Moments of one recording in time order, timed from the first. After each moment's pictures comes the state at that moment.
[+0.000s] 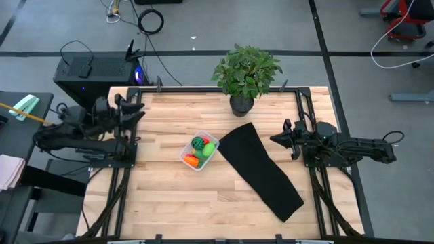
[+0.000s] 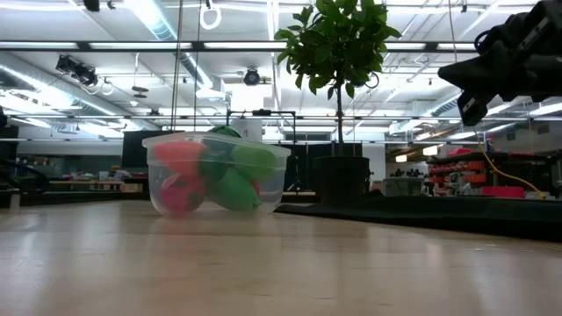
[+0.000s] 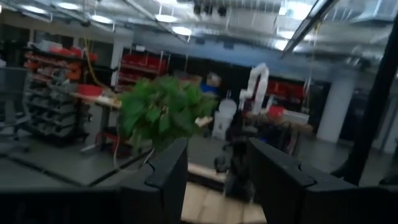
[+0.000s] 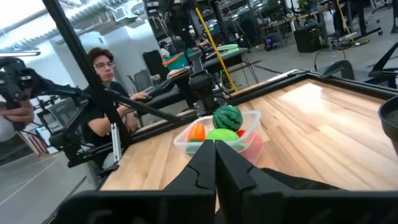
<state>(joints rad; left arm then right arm) -0.06 0.27 0.66 -0.13 -0.39 -0.15 -0.16 0.03 0.01 0.06 -0.15 0.37</state>
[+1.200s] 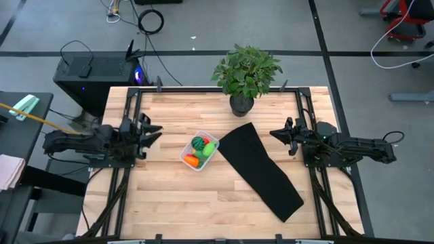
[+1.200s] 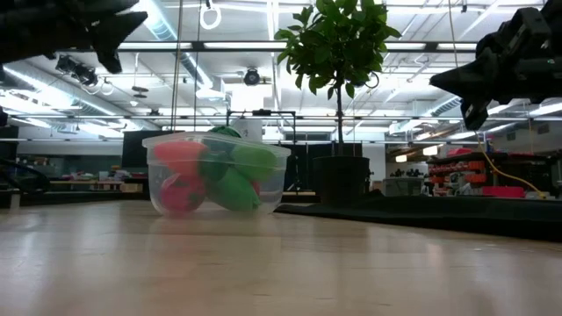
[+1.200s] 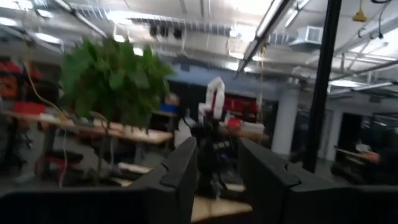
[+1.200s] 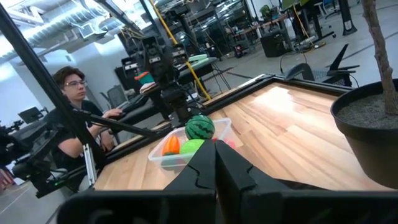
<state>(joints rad) -0.06 0.15 0.05 0.52 -0.20 -0.13 -0.16 0.03 0.01 0.05 -0.01 0.43</state>
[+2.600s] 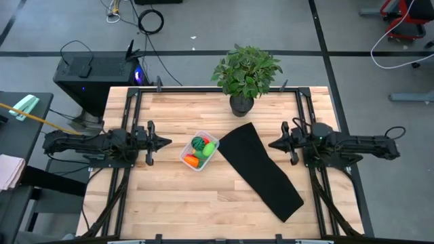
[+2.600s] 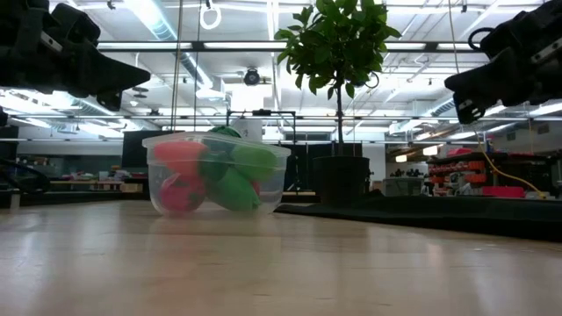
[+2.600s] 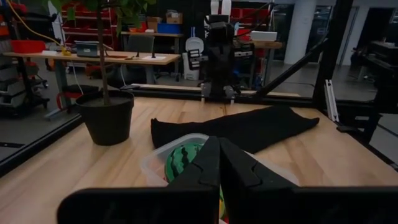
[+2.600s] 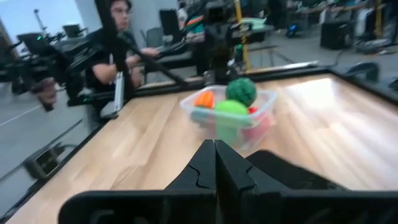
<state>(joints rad) -0.06 0.16 0.01 0.17 -0.17 -0.07 -0.12 0.12 0.02 0.02 -0.22 0.14</state>
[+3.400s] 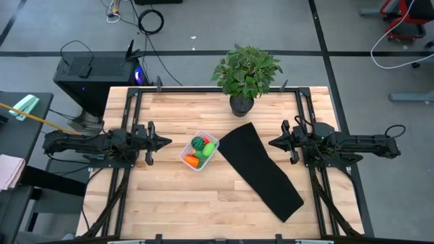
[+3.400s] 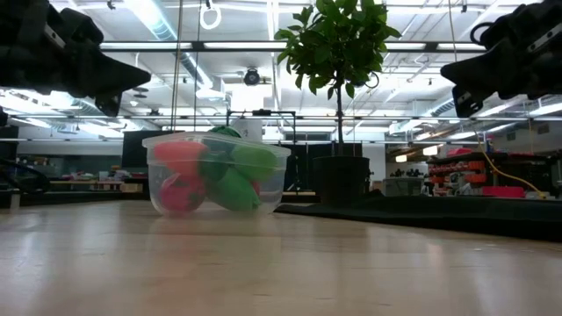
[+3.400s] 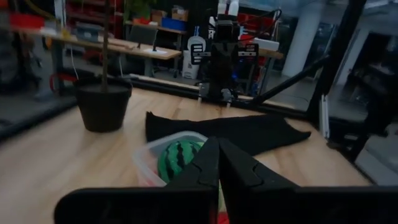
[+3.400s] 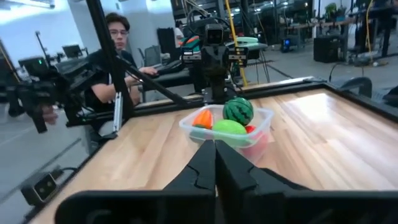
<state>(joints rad) -0.06 0.16 0.01 0.16 -0.18 -0.19 -0.10 0.14 0.02 0.11 -0.18 0.17</state>
